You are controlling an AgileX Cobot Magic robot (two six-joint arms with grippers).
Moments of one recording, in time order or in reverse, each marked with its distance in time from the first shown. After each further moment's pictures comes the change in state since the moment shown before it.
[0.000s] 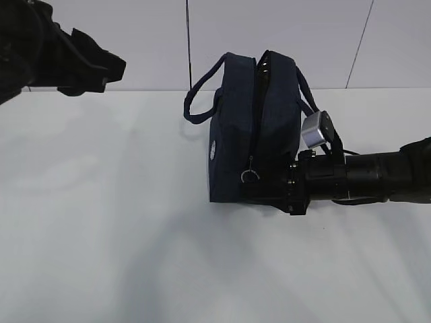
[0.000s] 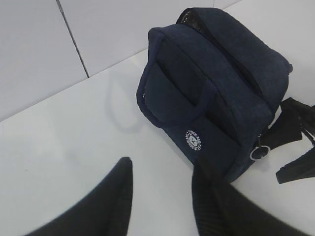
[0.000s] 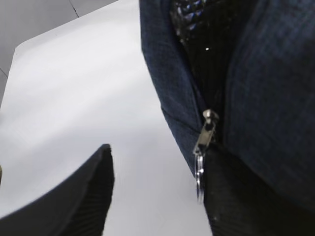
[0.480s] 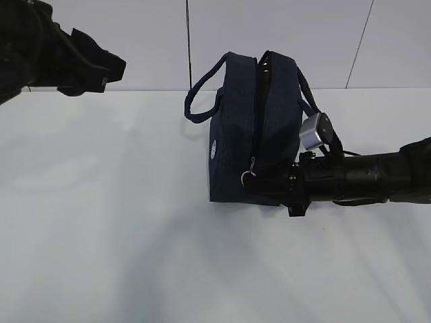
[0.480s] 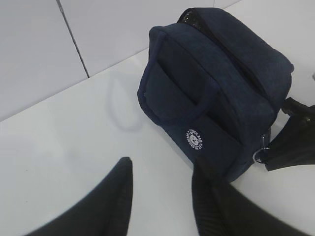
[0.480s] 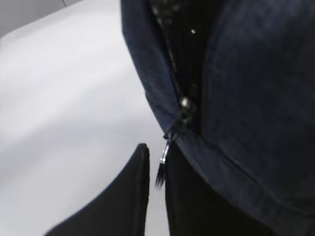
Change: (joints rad) left arm 0.000 0.000 0.000 0.002 0.000 0.000; right arm 0.000 0.002 0.000 0.004 -0.040 -0.002
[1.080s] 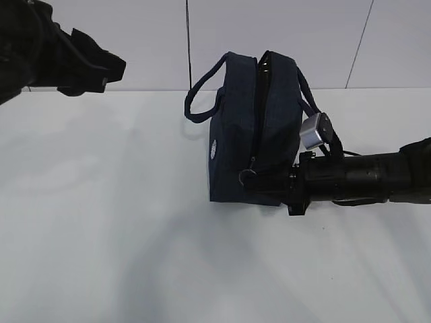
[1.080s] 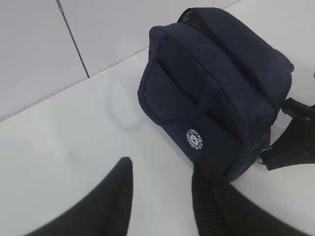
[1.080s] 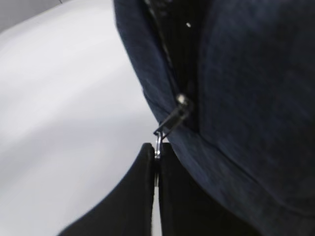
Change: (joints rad) left arm 0.000 0.000 0.000 0.002 0.000 0.000; right arm 0.000 0.002 0.000 0.000 0.003 0.007
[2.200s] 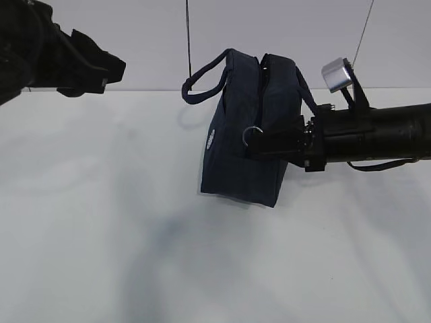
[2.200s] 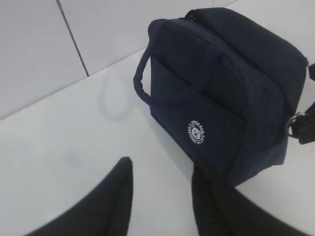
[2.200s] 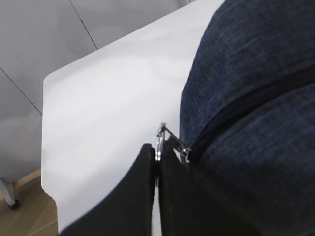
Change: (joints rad) left arm 0.000 0.000 0.000 0.000 0.002 0.000; right arm 0.000 -0.255 0.000 -0.117 0.025 0.303
